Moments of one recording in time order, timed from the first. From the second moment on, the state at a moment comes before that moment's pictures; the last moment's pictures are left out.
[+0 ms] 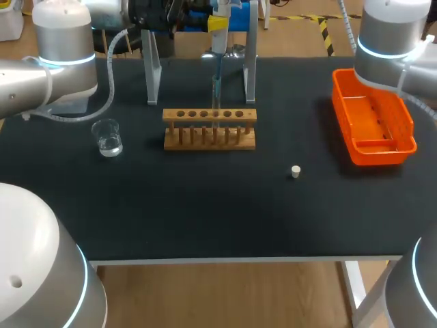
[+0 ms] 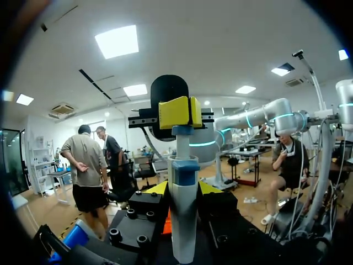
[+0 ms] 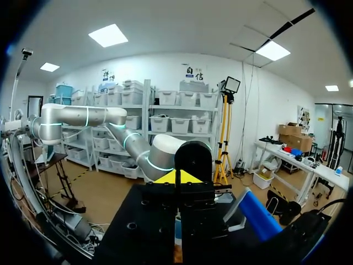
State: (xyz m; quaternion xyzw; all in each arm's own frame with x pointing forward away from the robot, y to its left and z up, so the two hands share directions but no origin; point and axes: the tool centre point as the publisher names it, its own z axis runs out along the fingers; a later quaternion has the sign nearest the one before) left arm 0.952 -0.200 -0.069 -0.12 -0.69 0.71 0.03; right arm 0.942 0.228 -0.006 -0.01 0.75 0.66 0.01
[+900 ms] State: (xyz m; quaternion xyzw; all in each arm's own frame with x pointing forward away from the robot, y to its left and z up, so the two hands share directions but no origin) left arm 0.953 -0.200 -0.073 -0.12 -0.69 0.71 0.03; right arm 0.946 0.228 -0.019 0.00 0.76 0.66 0.01
